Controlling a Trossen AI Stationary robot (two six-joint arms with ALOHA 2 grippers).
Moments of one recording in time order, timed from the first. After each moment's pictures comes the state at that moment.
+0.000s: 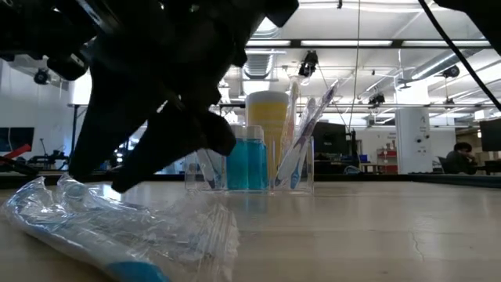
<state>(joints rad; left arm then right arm) -0.49 0.04 0.12 -0.03 -0.48 -0.14 0.31 2.43 2.00 -0.54 -0.04 0.65</state>
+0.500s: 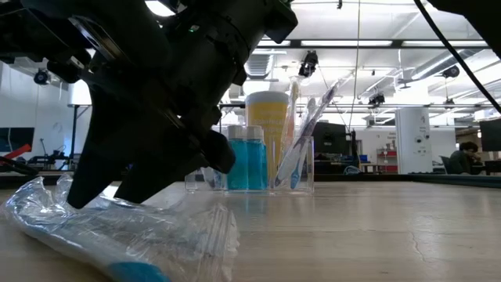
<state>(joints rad) -0.49 0.04 0.11 -0.02 -0.48 -0.16 0.31 2.46 1.98 -0.51 -0.07 0.64</state>
